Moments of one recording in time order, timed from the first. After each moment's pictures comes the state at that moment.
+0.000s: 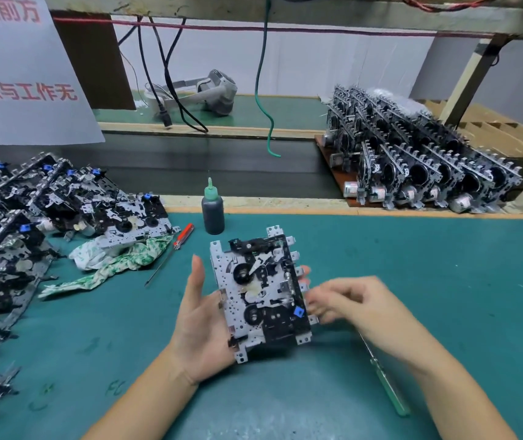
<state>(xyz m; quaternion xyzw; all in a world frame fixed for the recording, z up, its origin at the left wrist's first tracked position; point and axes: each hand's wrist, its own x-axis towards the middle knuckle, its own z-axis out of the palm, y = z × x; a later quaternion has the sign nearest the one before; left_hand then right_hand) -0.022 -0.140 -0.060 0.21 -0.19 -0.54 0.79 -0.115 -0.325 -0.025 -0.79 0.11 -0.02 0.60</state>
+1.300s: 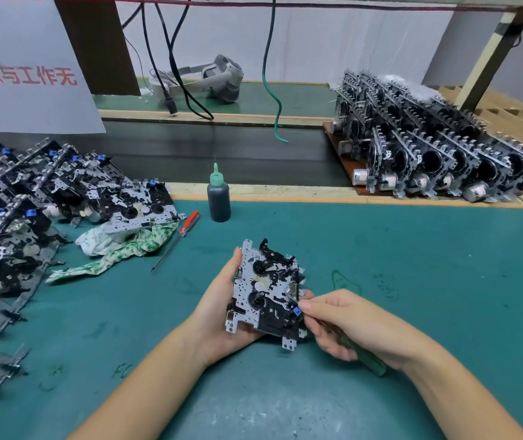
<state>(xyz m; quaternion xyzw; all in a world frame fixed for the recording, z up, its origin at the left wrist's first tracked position) -0.011 -0.150 -0.070 0.40 0.04 -0.52 0.75 -0.112 -0.316 -0.044 -0.75 0.09 0.21 0.62</state>
